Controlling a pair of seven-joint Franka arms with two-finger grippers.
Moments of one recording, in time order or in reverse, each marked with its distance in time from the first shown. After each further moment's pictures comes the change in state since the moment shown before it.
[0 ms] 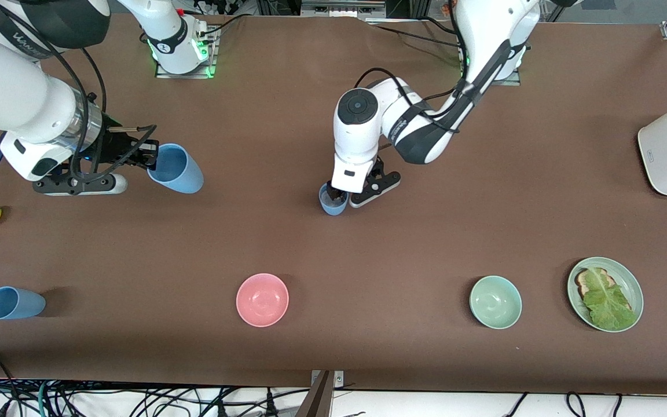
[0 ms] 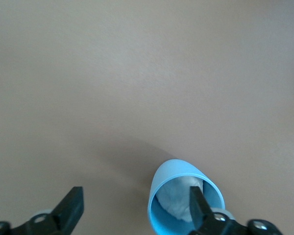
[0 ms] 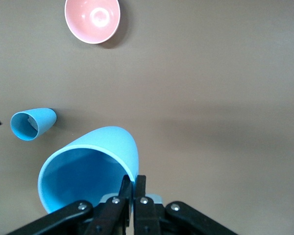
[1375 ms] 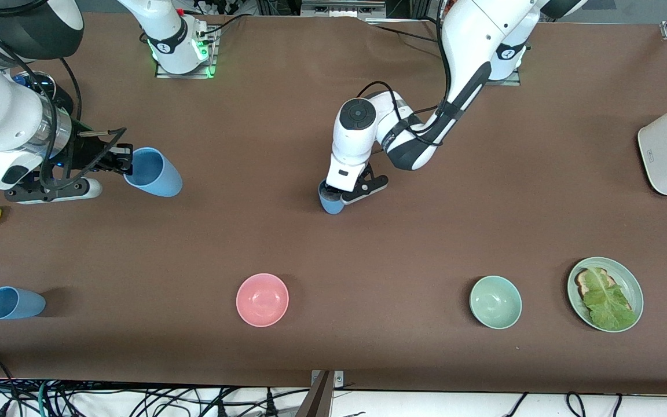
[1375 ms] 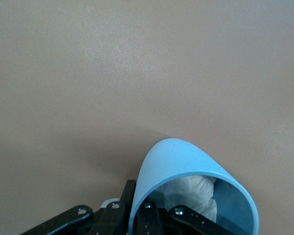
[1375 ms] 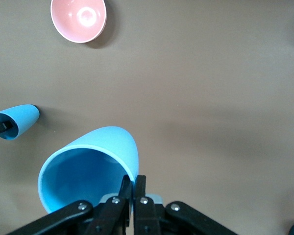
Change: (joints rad) left arm -0.038 0.089 0.009 -0.166 0.057 0.327 -0.027; right arm -0.003 -0.006 -0.082 0.000 0.000 -0.012 -0.152
